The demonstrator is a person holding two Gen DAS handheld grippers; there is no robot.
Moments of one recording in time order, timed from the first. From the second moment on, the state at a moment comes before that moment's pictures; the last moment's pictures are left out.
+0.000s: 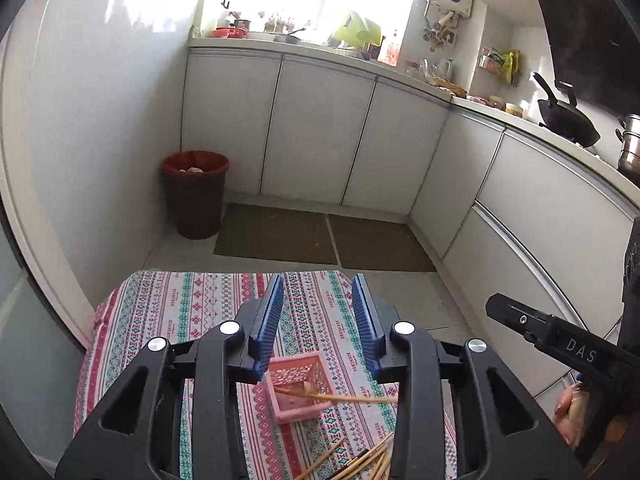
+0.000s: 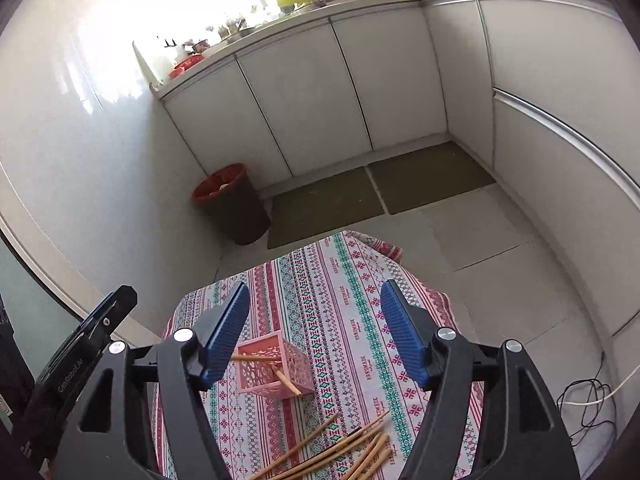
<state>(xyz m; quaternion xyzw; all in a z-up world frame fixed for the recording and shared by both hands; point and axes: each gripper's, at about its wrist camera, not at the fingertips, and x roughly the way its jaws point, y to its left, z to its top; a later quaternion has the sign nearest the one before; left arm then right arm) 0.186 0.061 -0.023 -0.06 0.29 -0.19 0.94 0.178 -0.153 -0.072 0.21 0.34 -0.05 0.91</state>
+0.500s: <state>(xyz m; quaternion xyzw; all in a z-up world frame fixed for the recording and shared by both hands) 0.153 0.074 -0.015 -0.04 0.32 -0.18 0.93 0.140 -0.139 -0.076 0.20 0.35 -0.08 0.91</state>
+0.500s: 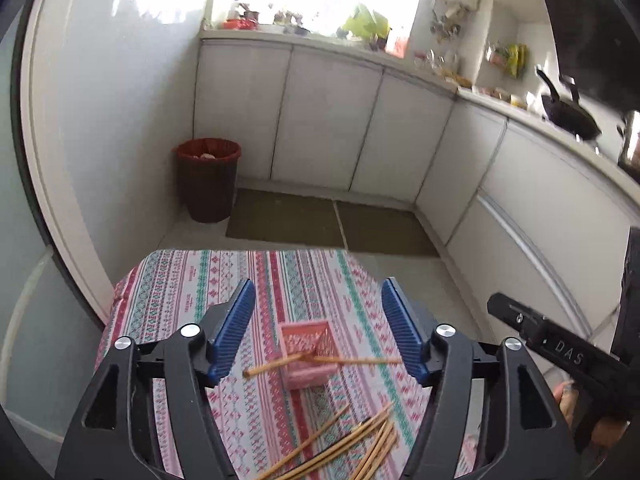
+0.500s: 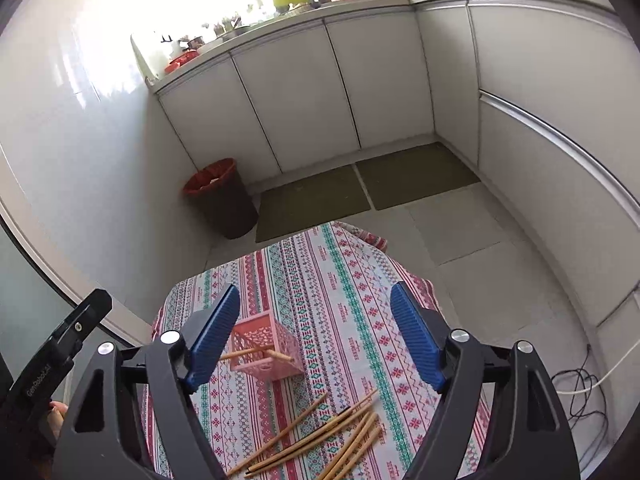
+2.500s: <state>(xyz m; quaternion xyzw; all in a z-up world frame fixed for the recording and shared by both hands) 0.099 0.051 -0.147 0.09 0.44 -0.22 0.87 0.203 -0.139 -0.314 0.32 0.55 -0.12 0.77</state>
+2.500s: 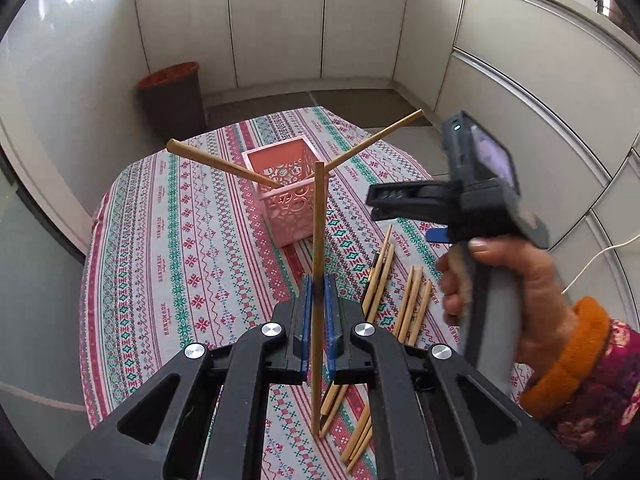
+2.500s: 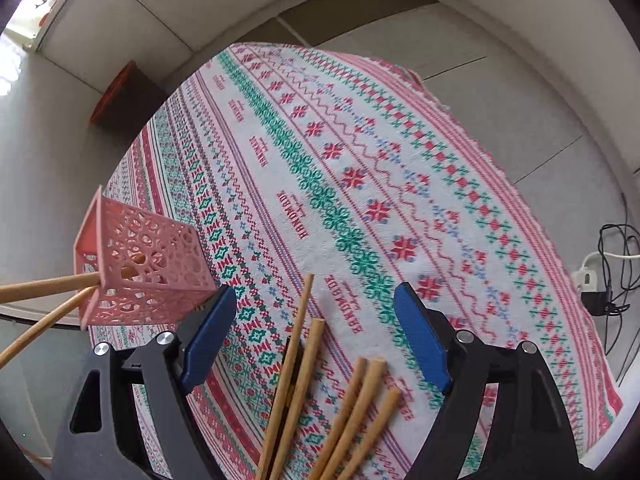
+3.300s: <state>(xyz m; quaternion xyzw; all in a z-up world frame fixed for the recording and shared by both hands) 0.075 0.084 -0.069 0.05 0.36 -0.24 0.90 0.107 -0.136 -0.199 0.31 0.46 0.00 0.83</state>
